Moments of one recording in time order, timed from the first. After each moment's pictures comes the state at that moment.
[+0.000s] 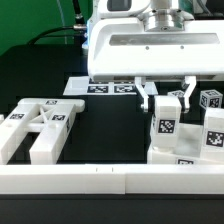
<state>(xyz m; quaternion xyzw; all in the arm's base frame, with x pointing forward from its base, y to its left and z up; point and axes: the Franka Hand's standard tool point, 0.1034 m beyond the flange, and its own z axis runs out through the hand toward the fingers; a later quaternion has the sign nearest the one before) 0.648 0.035 0.081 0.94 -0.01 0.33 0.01</state>
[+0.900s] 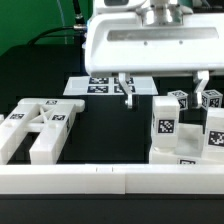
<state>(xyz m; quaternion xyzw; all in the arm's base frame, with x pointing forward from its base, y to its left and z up) 0.651 0.030 0.101 0.95 0.00 0.30 0.00</state>
